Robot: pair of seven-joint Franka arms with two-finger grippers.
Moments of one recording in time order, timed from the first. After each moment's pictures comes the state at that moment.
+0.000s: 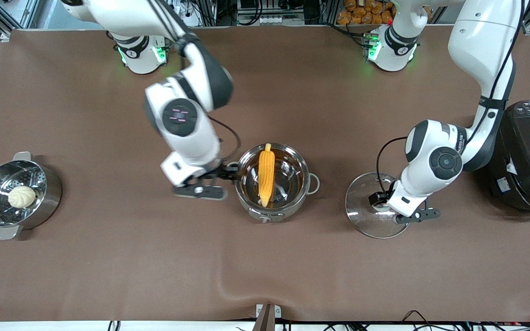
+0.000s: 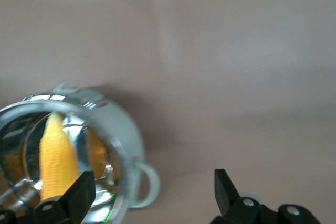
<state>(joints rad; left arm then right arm) -0.06 0.48 -0.18 -1.78 0.13 2.32 -0.45 0.58 0.52 -0.13 -1.30 0.08 1.85 0.55</state>
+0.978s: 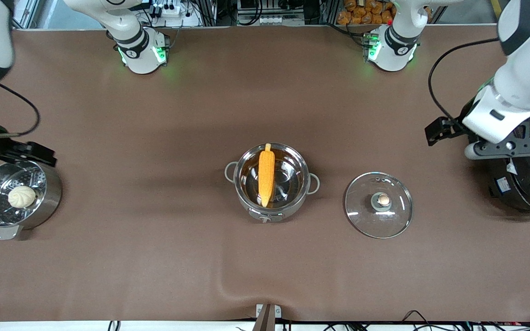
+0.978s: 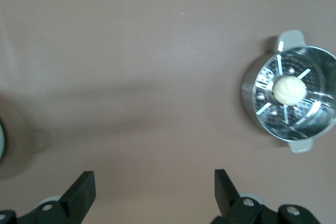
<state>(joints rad) -0.04 0.09 -0.17 -1.52 0.05 1.60 -0.22 0.10 0.23 -0.14 -1.33 0.00 1.52 0.05</state>
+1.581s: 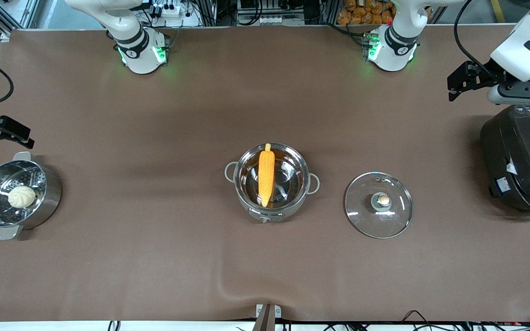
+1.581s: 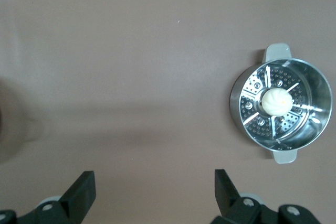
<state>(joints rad) -0.07 -0.04 -0.13 -1.50 0.04 1.43 -0.06 0.06 0.02 -0.14 -1.60 0.00 1.67 -0.08</state>
